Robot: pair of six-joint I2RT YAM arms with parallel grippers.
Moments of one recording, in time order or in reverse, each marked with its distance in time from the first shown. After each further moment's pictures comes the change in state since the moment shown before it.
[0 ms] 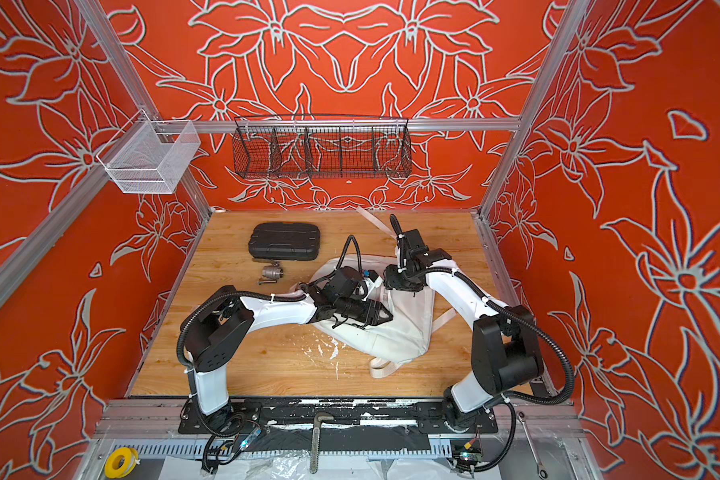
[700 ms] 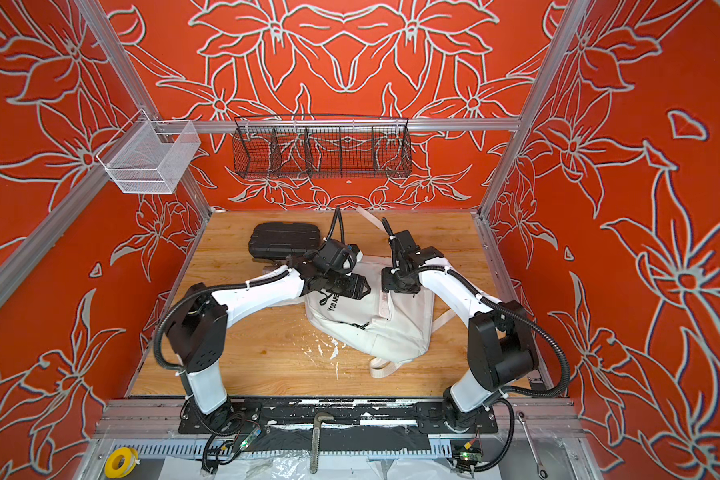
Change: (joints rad) left arm 0.114 -0.005 0.265 -0.476 -0.236 0.107; right arm 0.071 0.033 0.035 -0.072 0.103 0.027
